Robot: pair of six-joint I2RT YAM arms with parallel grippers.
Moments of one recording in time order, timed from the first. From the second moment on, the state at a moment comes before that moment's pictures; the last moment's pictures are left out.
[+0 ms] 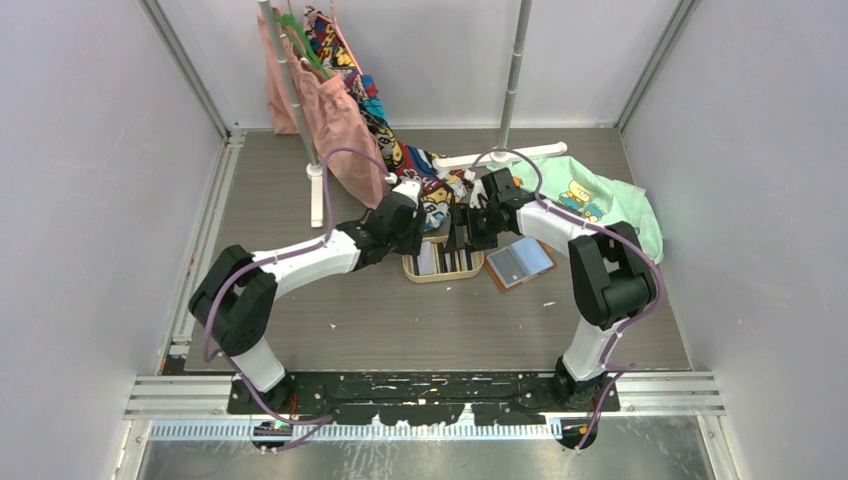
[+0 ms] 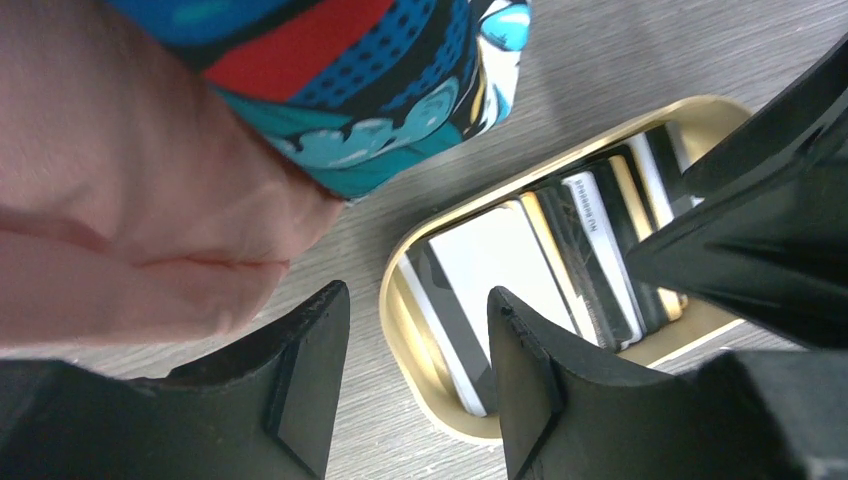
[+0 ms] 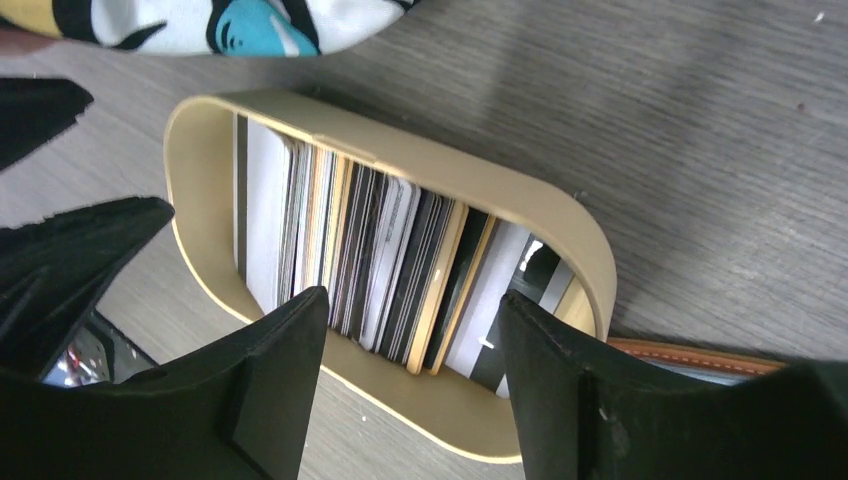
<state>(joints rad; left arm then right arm) -0.75 1.67 1.10 -0.15 -0.23 -0.36 0.37 1.76 1.12 -0.39 -0.44 0.26</state>
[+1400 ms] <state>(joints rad) -0.75 1.72 1.04 -0.20 -0.16 -0.39 0.37 1.89 1.08 -0.14 -0.71 0.60</state>
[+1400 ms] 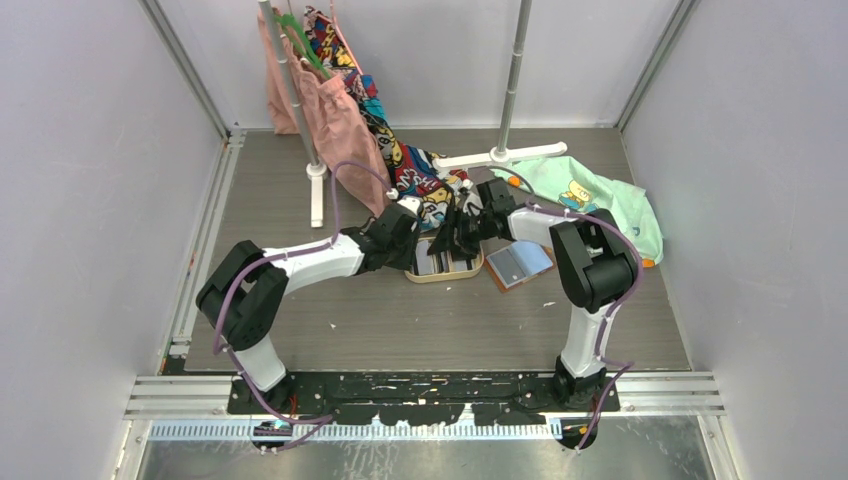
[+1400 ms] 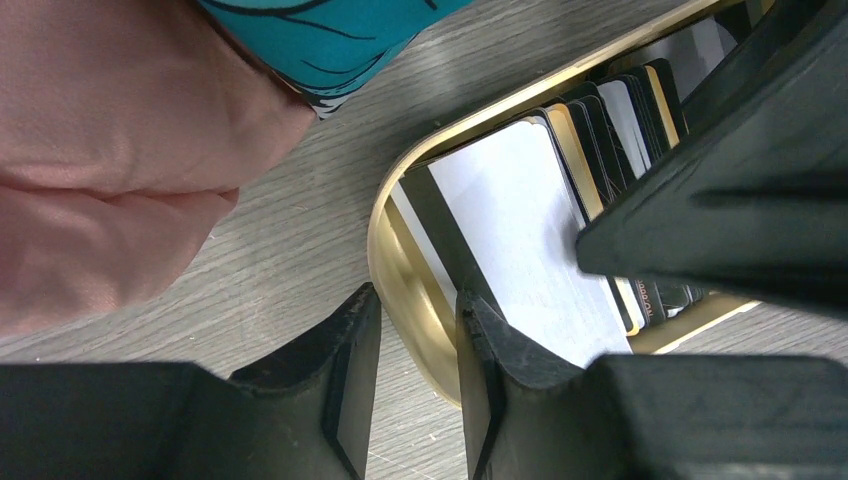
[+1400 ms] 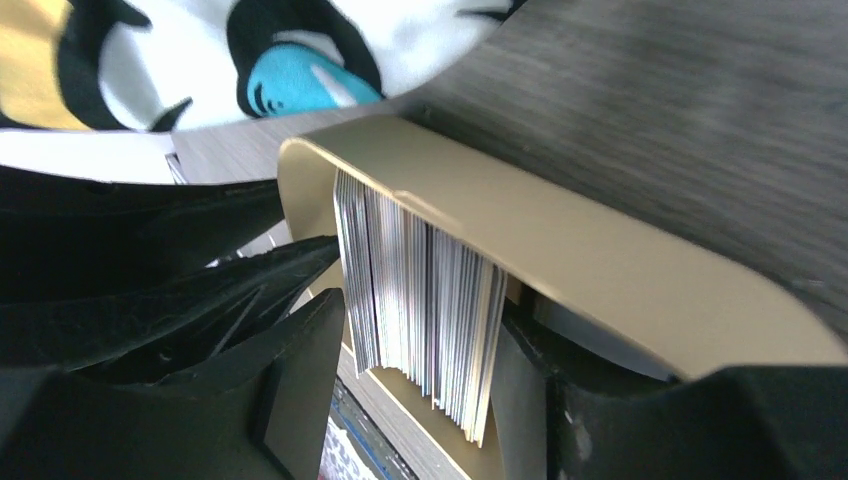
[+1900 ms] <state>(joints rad) -0.75 1.72 1.04 -0.20 -0.15 -0.39 0.39 1.90 1.09 -0.17 -0.74 0.58</state>
